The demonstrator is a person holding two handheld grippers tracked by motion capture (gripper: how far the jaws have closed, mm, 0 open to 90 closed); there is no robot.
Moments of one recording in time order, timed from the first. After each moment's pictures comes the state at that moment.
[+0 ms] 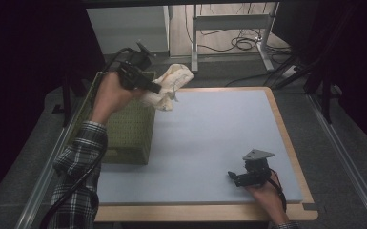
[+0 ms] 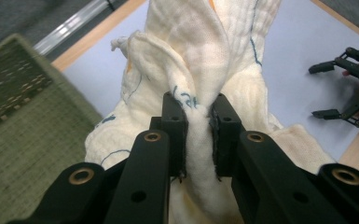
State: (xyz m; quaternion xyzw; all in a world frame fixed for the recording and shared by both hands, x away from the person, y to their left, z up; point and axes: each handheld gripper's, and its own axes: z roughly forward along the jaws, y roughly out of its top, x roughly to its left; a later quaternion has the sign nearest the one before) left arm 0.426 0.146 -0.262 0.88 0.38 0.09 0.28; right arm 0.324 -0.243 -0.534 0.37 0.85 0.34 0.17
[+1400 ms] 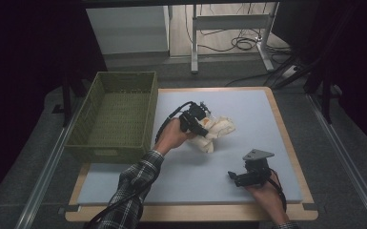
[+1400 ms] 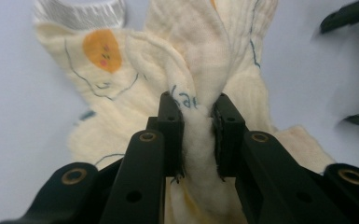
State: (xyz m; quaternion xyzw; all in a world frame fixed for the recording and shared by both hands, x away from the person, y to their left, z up) left arm 0.447 0.005 -0.452 0.92 0.28 0.03 0.26; right arm 0.325 -0.243 -0.535 0.37 0.85 0.34 0.17
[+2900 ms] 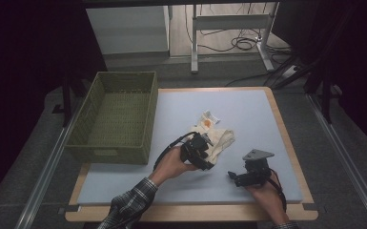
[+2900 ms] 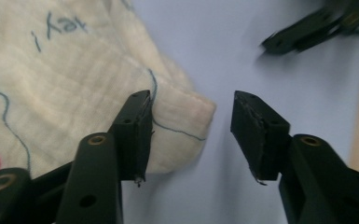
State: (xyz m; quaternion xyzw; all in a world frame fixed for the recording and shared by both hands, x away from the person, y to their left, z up) left arm 0.370 -0.003 -0.496 0.94 0.22 0.00 0.28; right arm 0.324 -0.244 -0.534 0.37 0.85 0.34 0.18
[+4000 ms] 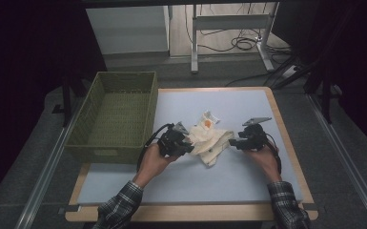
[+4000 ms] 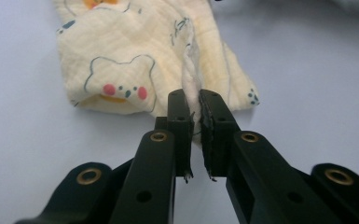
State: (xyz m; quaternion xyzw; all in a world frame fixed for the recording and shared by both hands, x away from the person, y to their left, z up) left arm 0.369 0.069 -0.470 0.88 0.30 0.06 0.36; right arm 0.436 -0.247 -0.513 0.38 0.84 0.36 0.13
